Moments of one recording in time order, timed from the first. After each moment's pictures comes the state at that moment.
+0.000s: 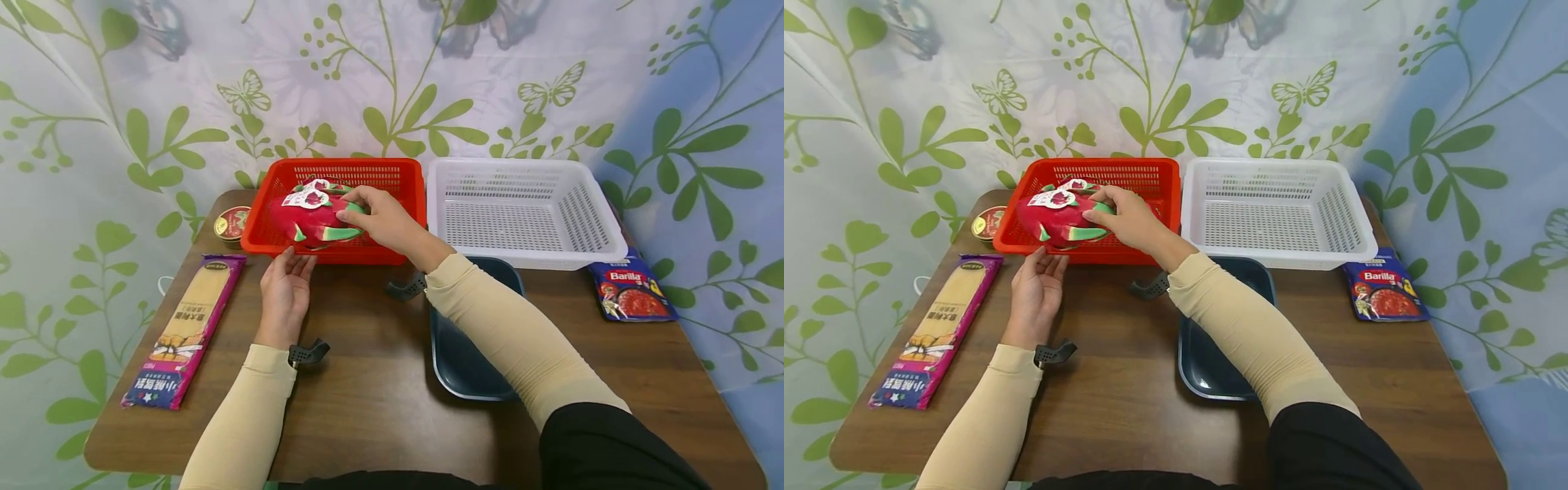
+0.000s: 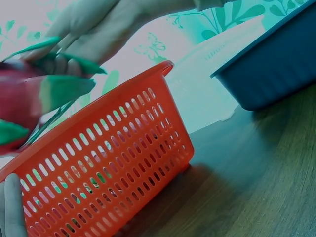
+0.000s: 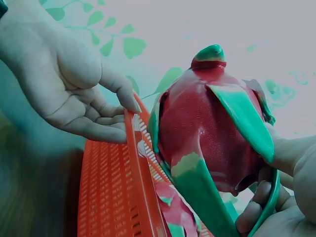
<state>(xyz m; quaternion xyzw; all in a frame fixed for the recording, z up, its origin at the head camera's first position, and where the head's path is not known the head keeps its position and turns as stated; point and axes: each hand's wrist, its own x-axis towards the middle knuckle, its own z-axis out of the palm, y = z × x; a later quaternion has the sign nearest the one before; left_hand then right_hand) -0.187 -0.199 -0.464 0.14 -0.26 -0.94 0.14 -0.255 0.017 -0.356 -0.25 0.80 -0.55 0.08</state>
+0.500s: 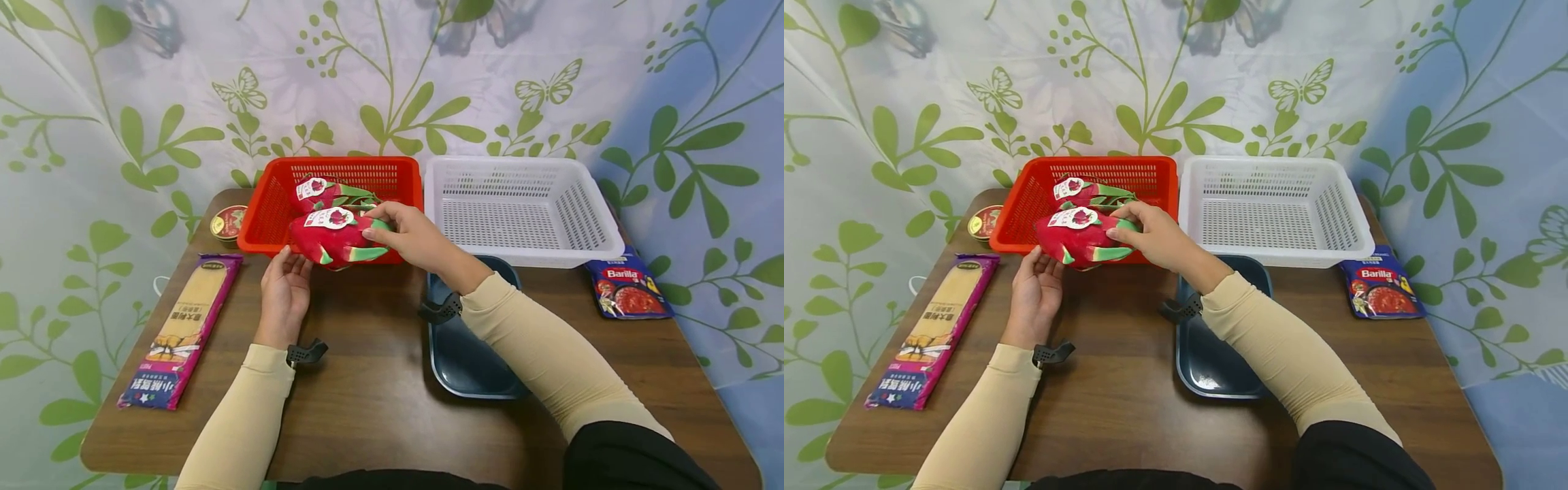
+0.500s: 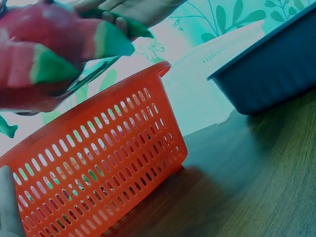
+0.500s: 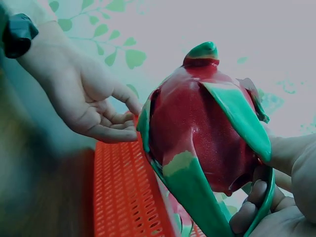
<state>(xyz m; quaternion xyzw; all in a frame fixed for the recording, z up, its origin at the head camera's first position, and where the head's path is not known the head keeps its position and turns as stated) -0.186 -0.197 -0.467 0.13 -0.25 -0.95 0.13 -0.221 0.064 -0.358 -0.26 0.79 -0.55 0.09</state>
